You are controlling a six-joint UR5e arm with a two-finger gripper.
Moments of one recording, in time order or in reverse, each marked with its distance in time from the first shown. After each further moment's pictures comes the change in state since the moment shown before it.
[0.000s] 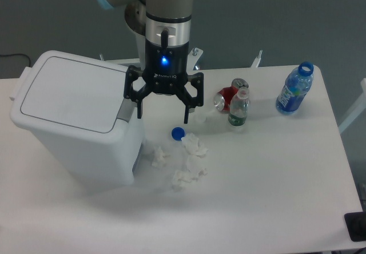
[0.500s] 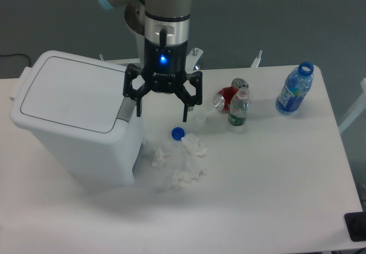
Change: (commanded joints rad) arm 0.000 0.005 -0.006 0.003 -0.002 0.005
